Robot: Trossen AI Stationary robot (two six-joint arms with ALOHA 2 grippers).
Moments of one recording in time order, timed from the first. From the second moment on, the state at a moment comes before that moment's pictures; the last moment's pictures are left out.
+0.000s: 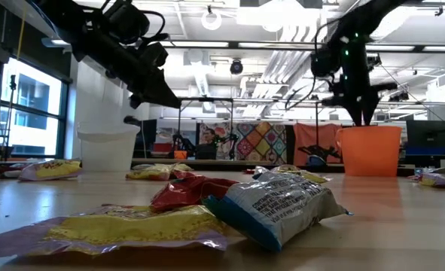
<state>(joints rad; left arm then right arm) 0.41 1.24 0.63 0.05 0.10 -0.21 -0.95 1.50 1.23 -1.16 0.38 0.47</state>
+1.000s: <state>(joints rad) 0.33 1.17 0.47 0.25 0.11 -0.33 -0.37 1.65 0.97 -0.48 -0.23 0.15</state>
